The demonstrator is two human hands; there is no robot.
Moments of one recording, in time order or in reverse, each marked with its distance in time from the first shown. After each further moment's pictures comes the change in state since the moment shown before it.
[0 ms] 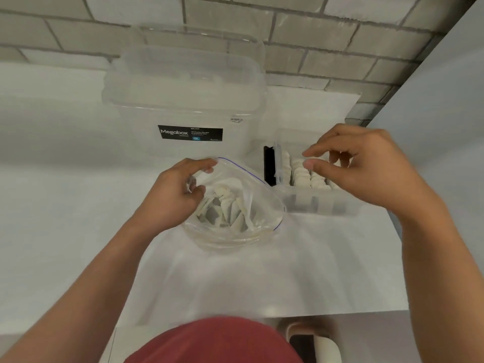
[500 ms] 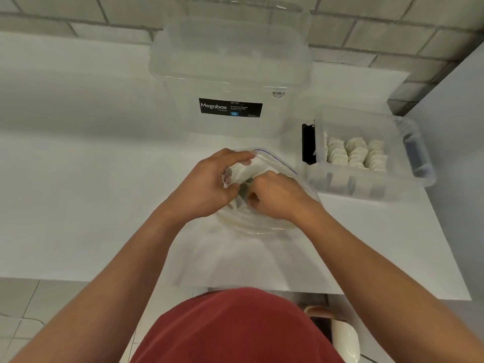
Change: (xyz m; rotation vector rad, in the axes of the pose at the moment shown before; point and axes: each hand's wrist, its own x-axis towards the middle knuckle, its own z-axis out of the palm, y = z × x) left_hand -0.032 -0.013 -0.008 -0.014 -0.135 0.076; right_hand 0.015 -0.067 0.189 -0.297 -0.567 0.018
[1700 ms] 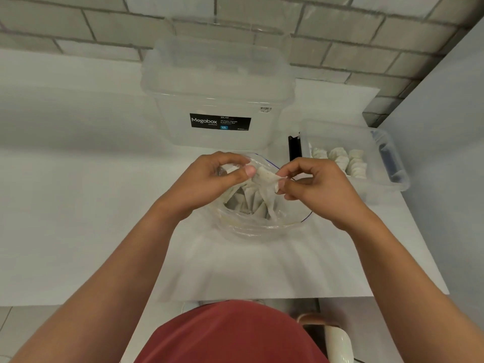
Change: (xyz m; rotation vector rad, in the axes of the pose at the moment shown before) left_hand 0.016 0.024 -0.017 -0.268 -0.047 -0.214; right_hand -0.075 0.022 -0.060 0.940 0.396 0.216
